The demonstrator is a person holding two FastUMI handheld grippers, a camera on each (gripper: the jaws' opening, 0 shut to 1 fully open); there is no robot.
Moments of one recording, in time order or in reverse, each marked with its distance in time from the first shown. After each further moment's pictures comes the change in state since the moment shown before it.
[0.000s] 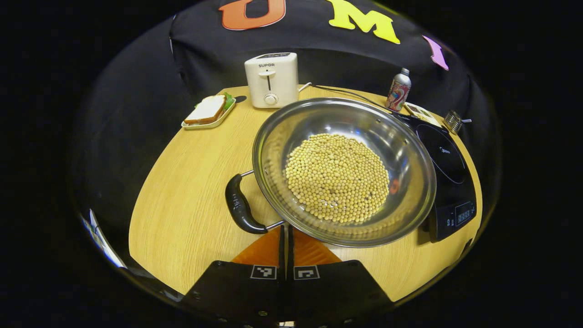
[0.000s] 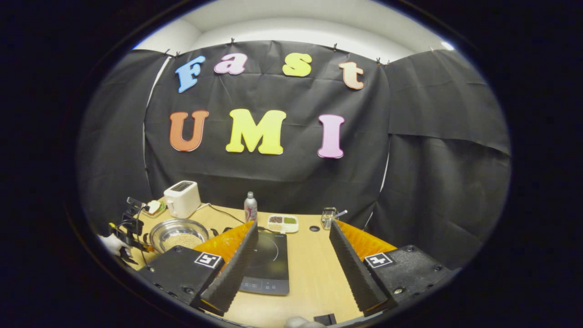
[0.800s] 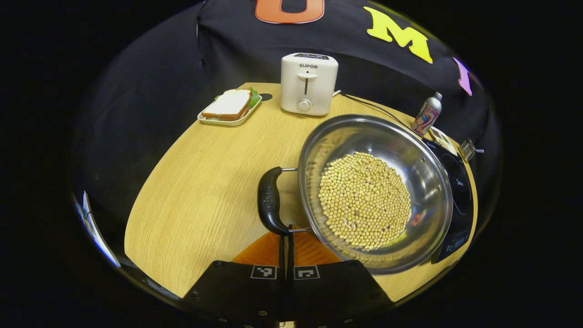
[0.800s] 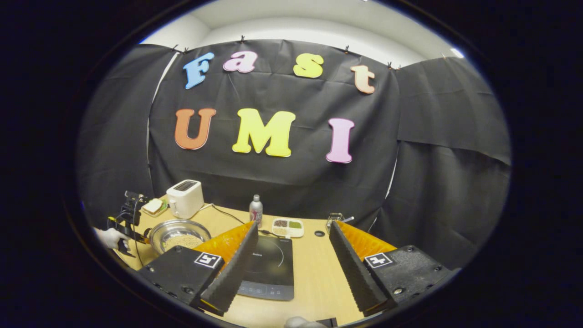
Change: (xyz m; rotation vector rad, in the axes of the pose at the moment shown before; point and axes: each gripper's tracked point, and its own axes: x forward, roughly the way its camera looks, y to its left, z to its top) left arm 0.025 0.045 0.031 -0.134 -0.010 0.014; right arm 0.017 0.030 0.012 -0.037 0.006 0.031
